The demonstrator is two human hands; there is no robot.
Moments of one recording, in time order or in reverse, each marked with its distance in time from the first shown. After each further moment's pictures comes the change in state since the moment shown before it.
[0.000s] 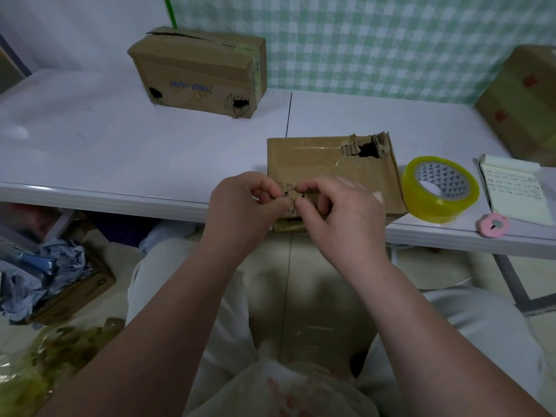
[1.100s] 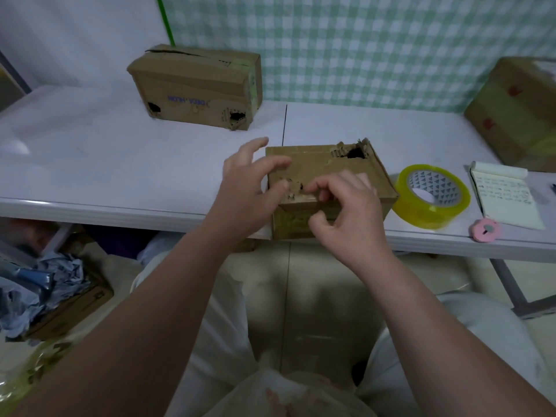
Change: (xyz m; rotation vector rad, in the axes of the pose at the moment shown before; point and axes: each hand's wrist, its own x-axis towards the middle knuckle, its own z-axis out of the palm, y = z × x) left_hand 0.038 -0.001 0.001 0.275 -0.088 0.290; right_hand 0.011 0.023 0.000 0.166 0.020 -0.075
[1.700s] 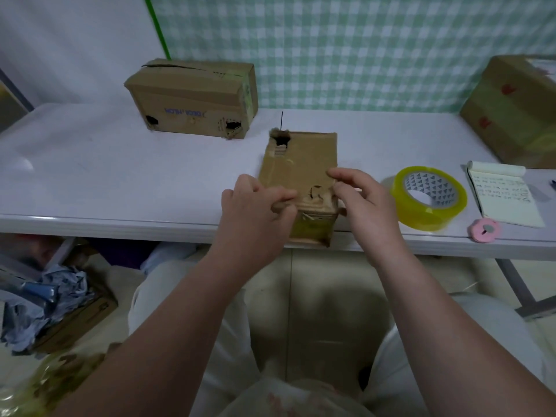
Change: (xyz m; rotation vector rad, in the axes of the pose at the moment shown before) left_hand -0.024 0.027 0.005 0.110 0.013 -0.045; right_hand 0.016 0.023 -0.007 0.471 0.032 0.533
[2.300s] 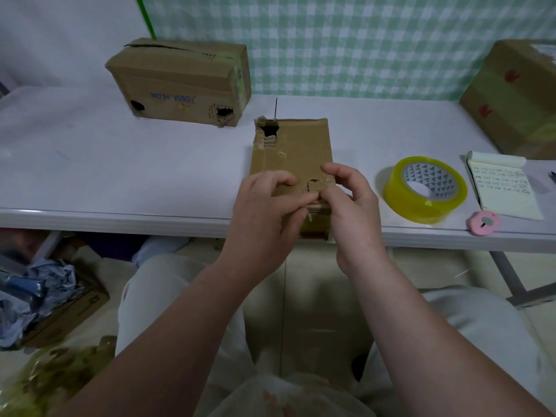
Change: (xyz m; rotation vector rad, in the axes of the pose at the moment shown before) left_hand -0.001 -0.011 0.029 -0.030 0.085 0.294; right_hand -0.018 -0.002 0.022 0.378 0.084 0.176
